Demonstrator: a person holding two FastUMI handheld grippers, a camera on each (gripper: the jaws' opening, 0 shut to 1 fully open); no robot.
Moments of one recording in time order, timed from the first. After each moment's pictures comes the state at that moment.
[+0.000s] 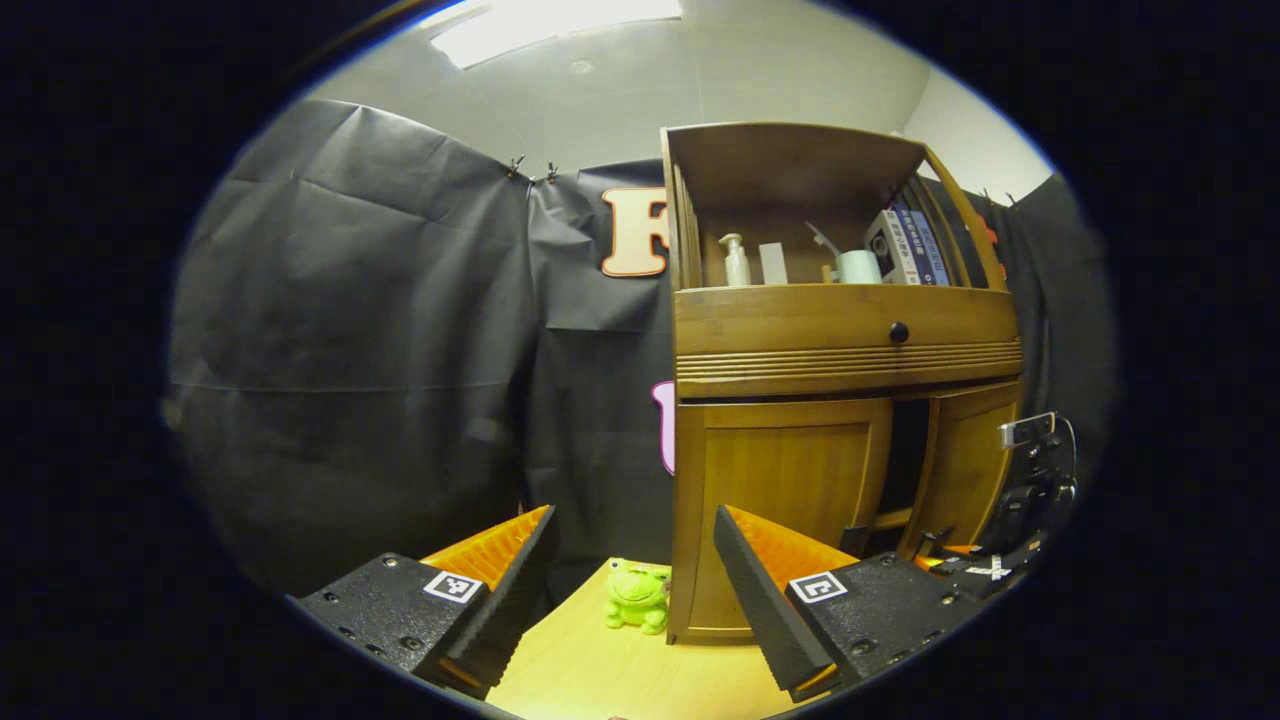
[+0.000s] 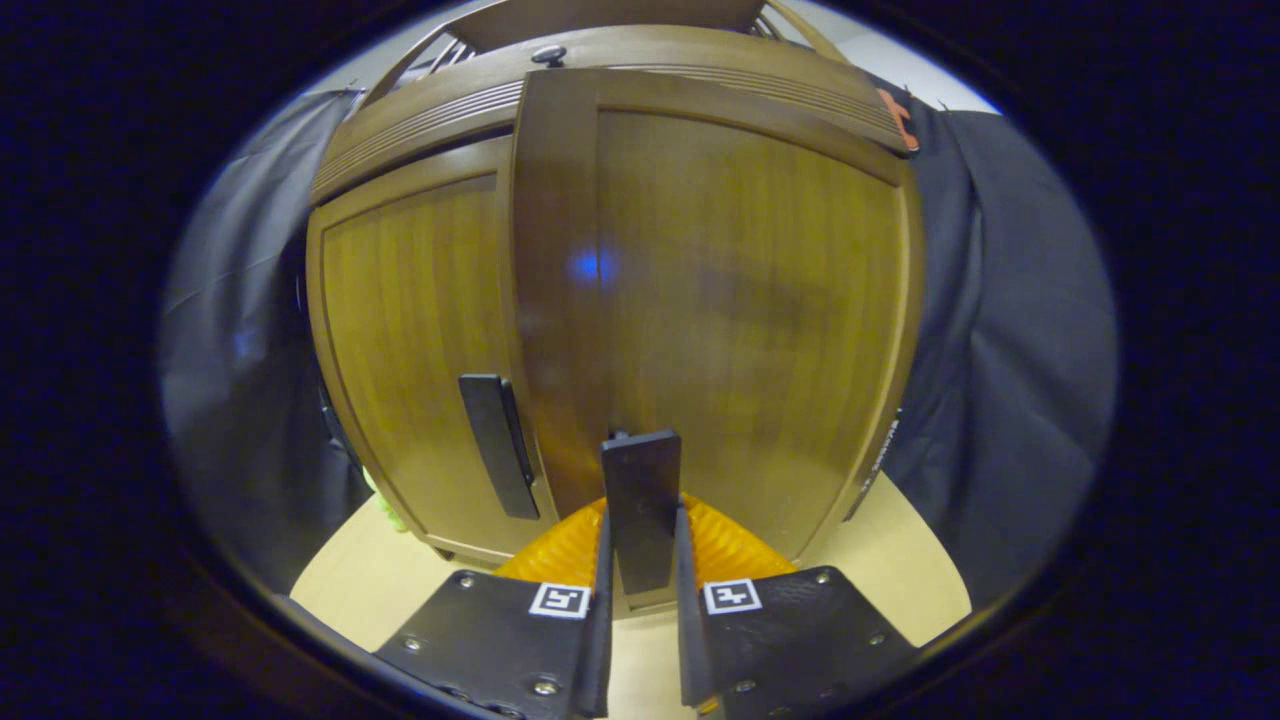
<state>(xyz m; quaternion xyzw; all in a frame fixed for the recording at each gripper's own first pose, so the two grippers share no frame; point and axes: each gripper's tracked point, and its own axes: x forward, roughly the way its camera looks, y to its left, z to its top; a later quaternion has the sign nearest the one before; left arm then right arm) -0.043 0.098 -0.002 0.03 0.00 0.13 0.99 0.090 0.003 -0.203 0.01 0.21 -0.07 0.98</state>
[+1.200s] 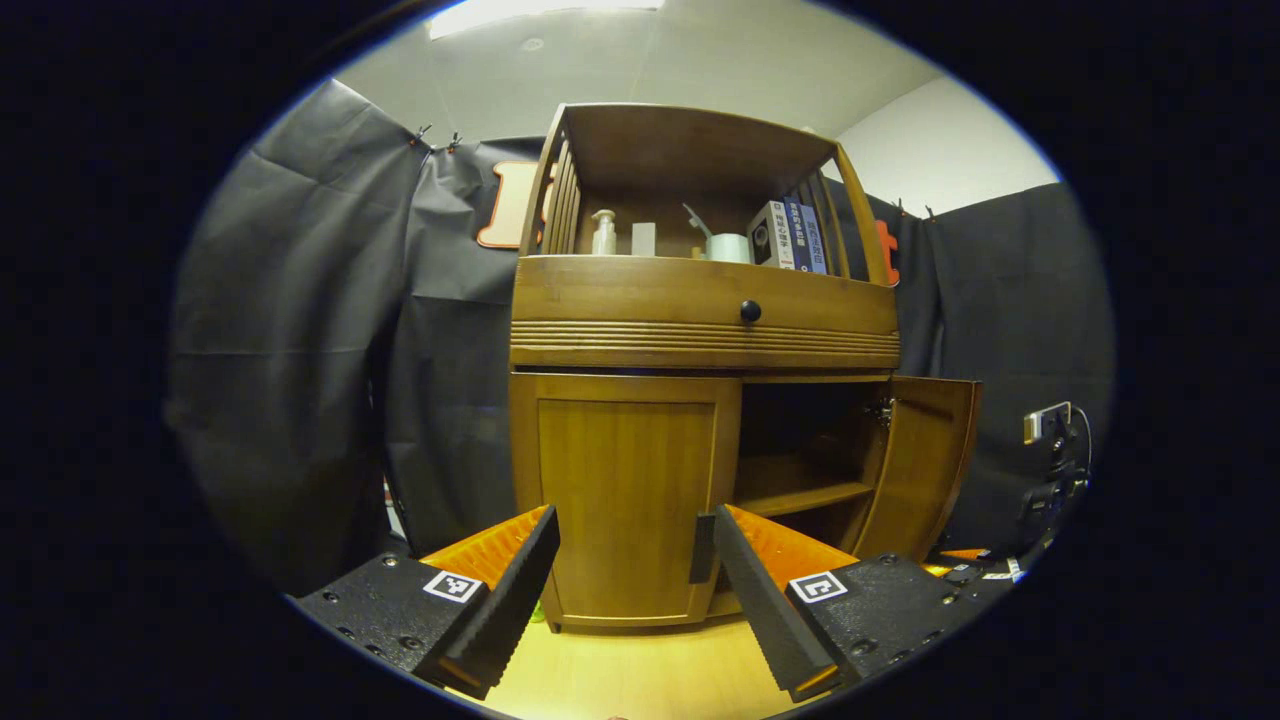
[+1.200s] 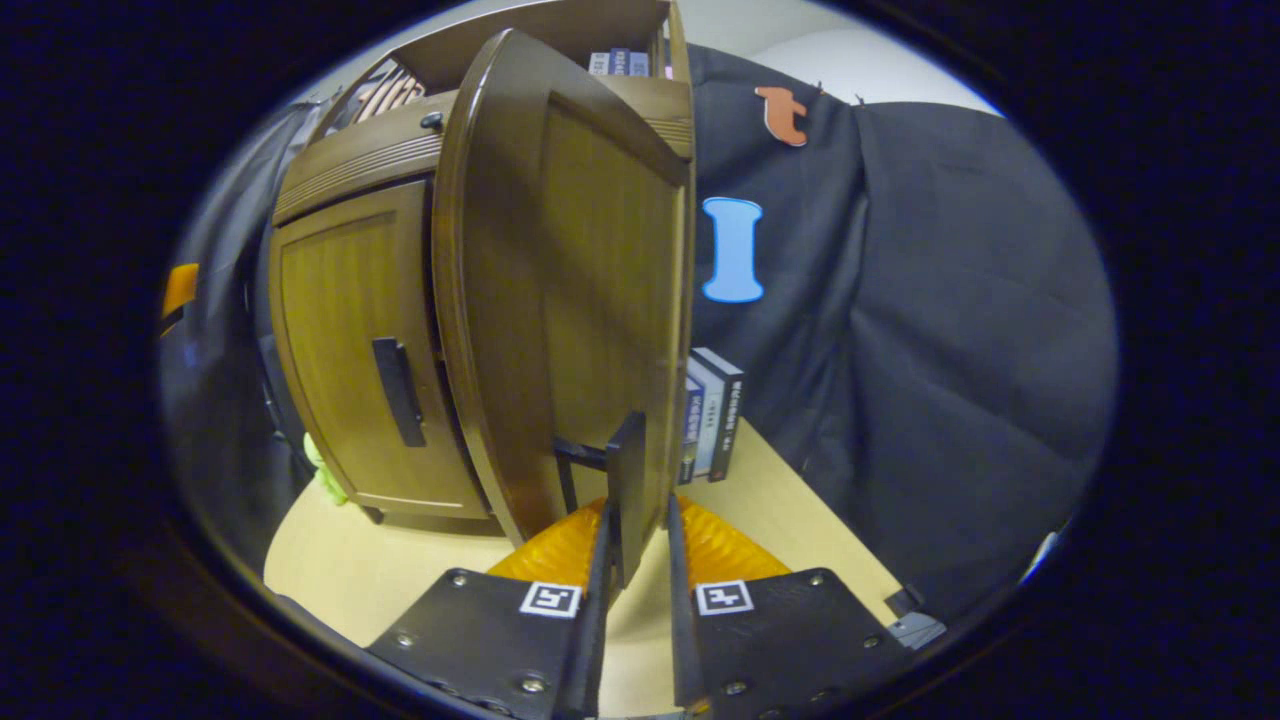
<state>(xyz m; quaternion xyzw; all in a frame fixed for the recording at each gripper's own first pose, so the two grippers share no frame) -0.020 -0.020 -0.038 -0.01 0.03 -0.05 1.00 -0.044 -0.118 -0.183 0.00 0.21 -0.18 0.96</state>
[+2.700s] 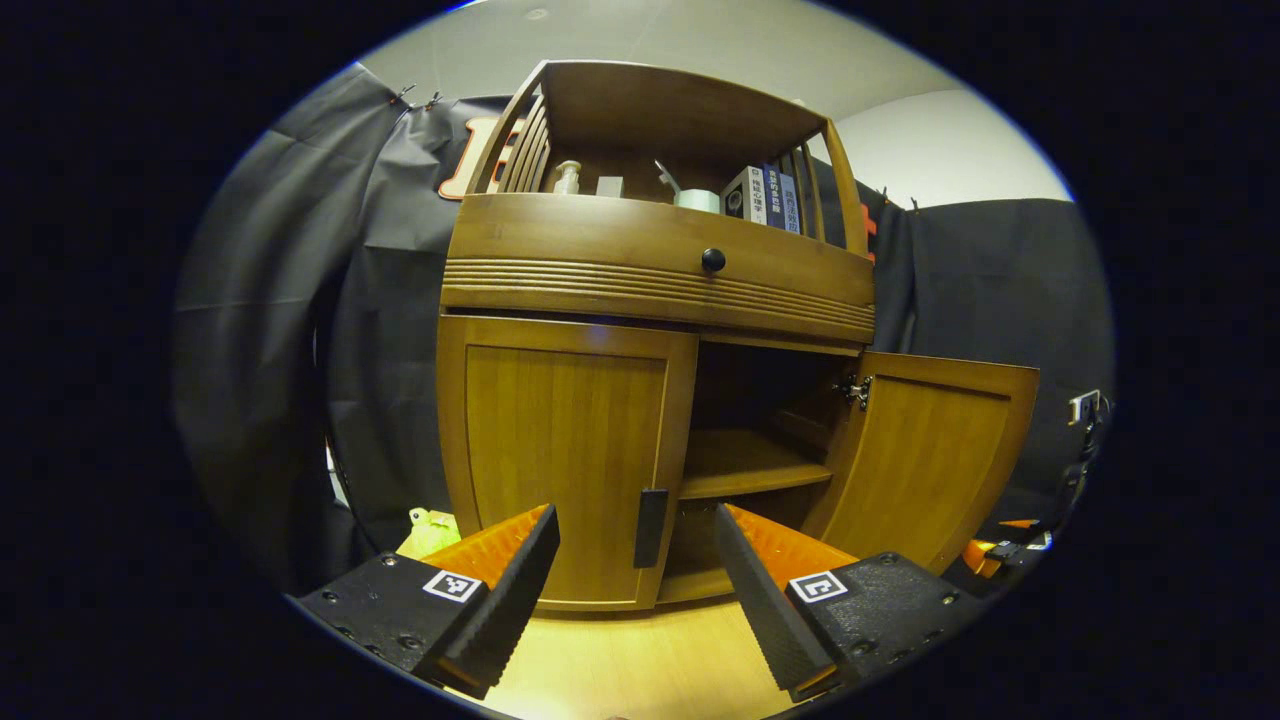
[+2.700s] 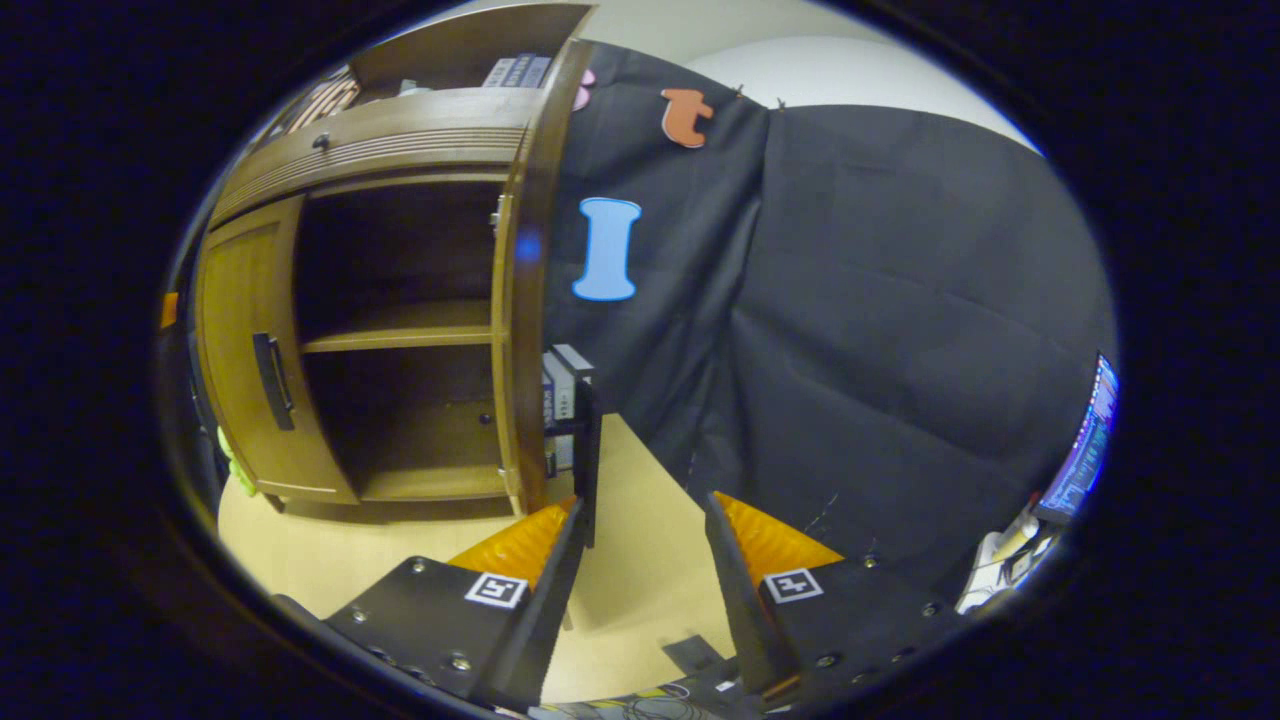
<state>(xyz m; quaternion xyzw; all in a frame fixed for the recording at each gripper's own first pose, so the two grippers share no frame) 0.007 -0.058 -0.079 -0.04 0.09 -0.09 0.99 -0.142 -0.245 -0.162 -0.03 0.21 -0.32 0.92</state>
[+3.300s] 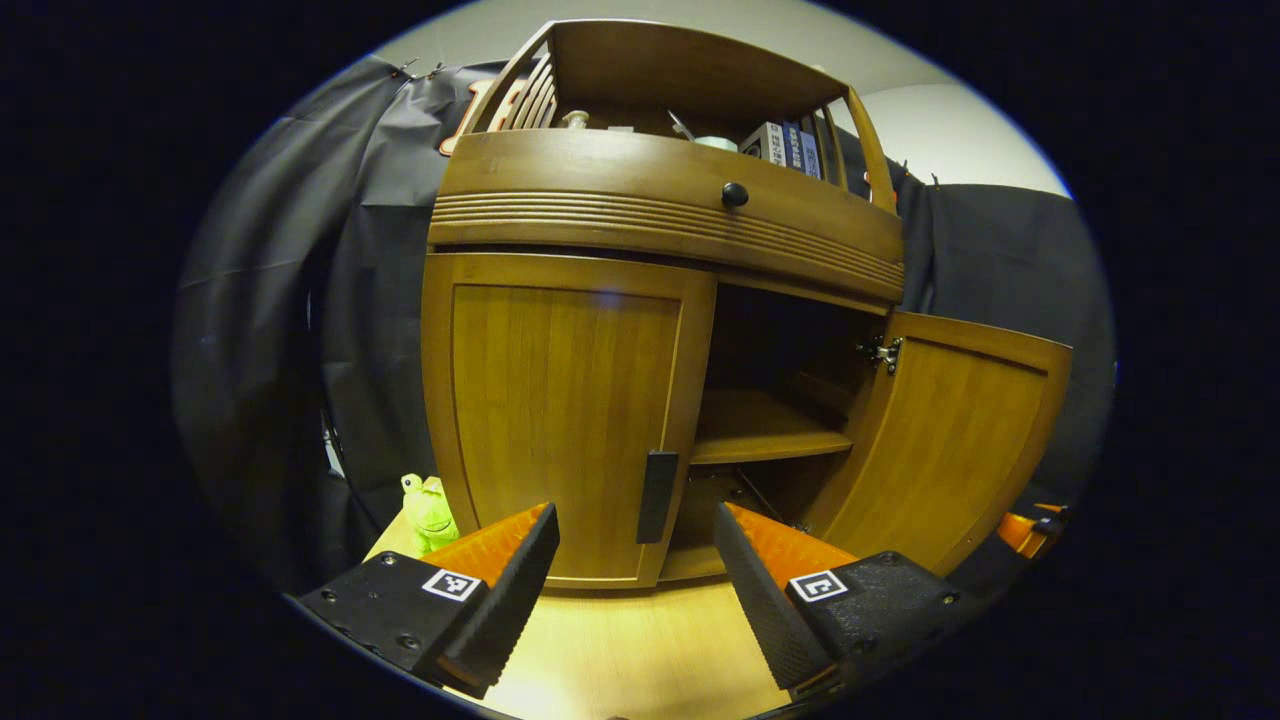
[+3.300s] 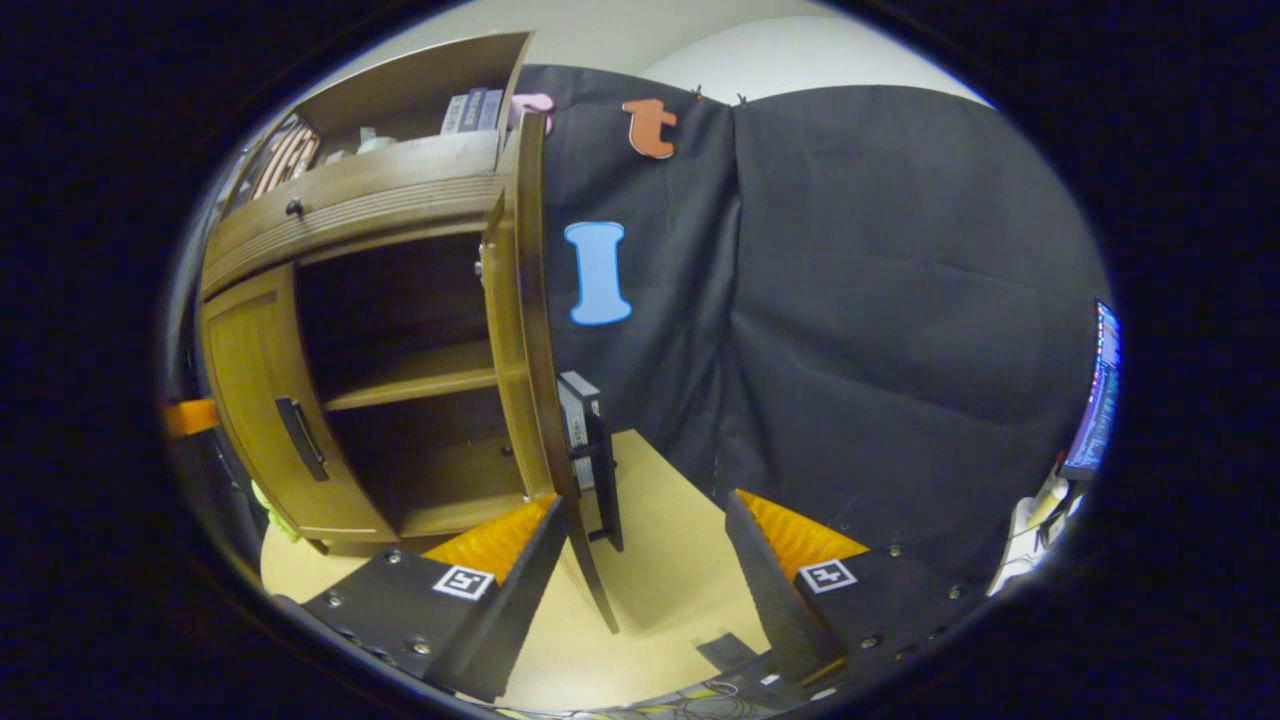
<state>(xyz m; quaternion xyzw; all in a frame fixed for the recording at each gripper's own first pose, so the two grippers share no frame) 0.036 -0.064 -0.124 -0.04 0.15 -0.08 0.98 -0.142 -0.235 -0.122 0.04 0.15 -0.30 0.94</state>
